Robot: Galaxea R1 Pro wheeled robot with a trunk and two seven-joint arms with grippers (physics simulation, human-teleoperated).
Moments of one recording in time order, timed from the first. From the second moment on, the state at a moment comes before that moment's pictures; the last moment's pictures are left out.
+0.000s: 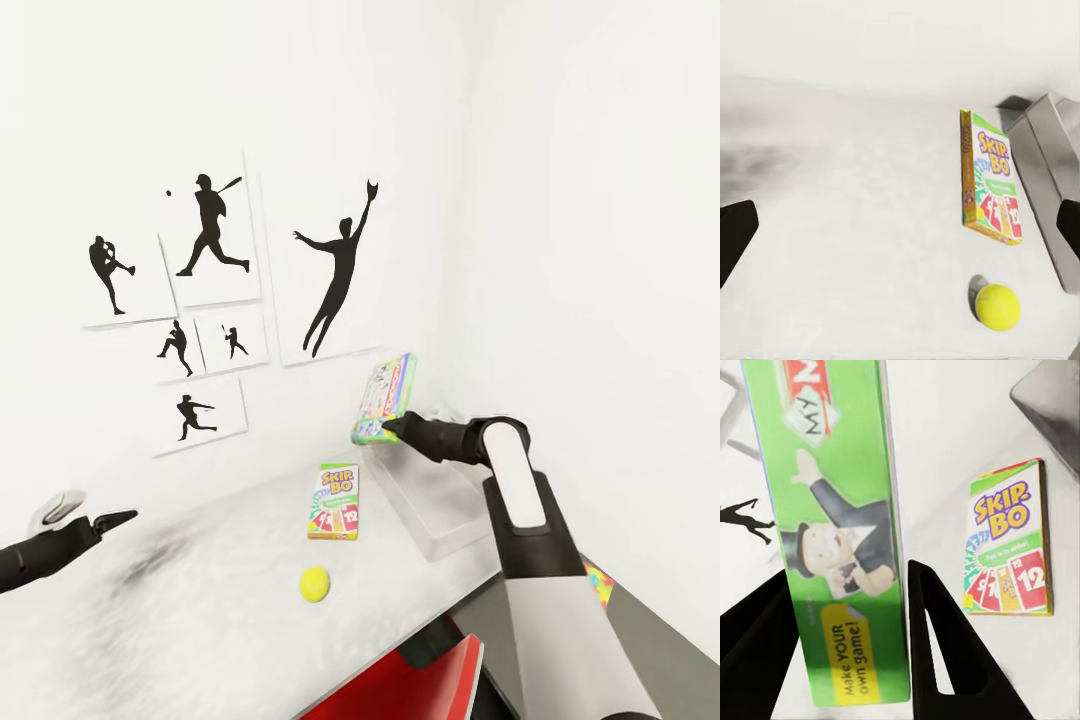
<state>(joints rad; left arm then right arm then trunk) -0.45 0.31 0.71 -1.21 -0.06 1.00 -0.91 -0.75 0.16 0.00 -1.39 -1.01 1.05 -0.48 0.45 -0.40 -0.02</state>
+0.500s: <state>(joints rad) -0.44 0.31 0.76 -1.15 -0.06 0.98 -0.92 -0.69 0.13 -0.02 -1.36 -1.02 1.04 -0.48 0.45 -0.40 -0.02</state>
